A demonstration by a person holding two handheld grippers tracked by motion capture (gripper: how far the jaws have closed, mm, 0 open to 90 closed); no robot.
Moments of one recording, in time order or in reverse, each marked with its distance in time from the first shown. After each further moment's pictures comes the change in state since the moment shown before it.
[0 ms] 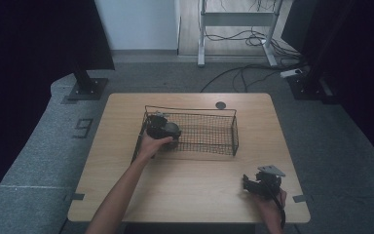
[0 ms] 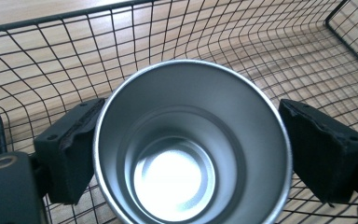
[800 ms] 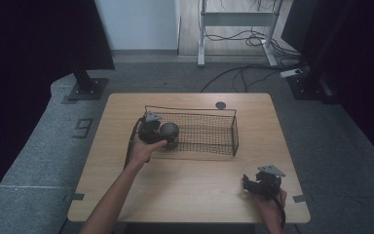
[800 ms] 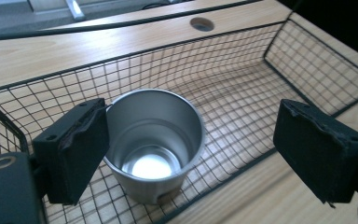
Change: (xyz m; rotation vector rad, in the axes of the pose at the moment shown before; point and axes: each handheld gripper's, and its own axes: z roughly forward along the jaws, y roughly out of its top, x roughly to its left) left arm -0.017 -0.009 -0.065 -0.163 -0.058 0.072; right arm 0.000 0.000 0.000 0.000 0.000 0.000
